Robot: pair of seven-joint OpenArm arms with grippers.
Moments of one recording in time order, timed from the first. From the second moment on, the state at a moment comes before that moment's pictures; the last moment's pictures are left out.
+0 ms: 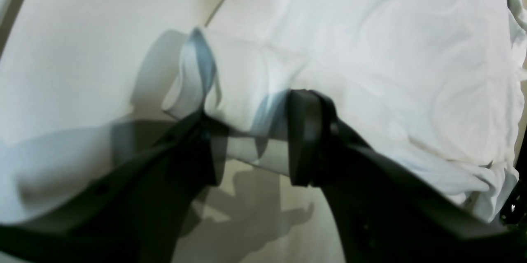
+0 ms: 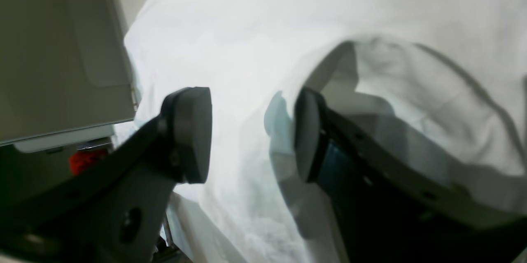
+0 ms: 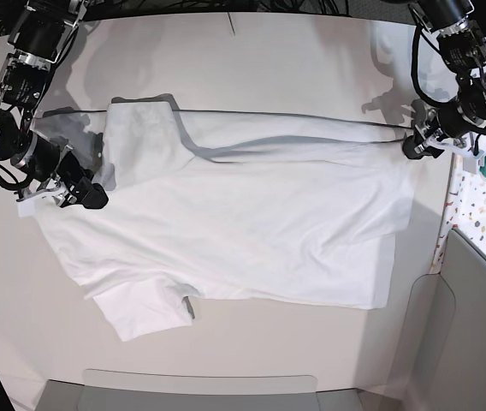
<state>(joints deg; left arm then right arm) 5.3 -15.7 -38.7 84.5 -49.4 -10.4 67.9 3.7 15.2 28.7 85.7 64.9 1.0 -73.5</state>
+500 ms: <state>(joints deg) 6.3 -15.4 -38.8 84.7 -49.8 -10.4 67.6 -8.8 13.8 30.4 97.3 65.8 1.1 -73.8</state>
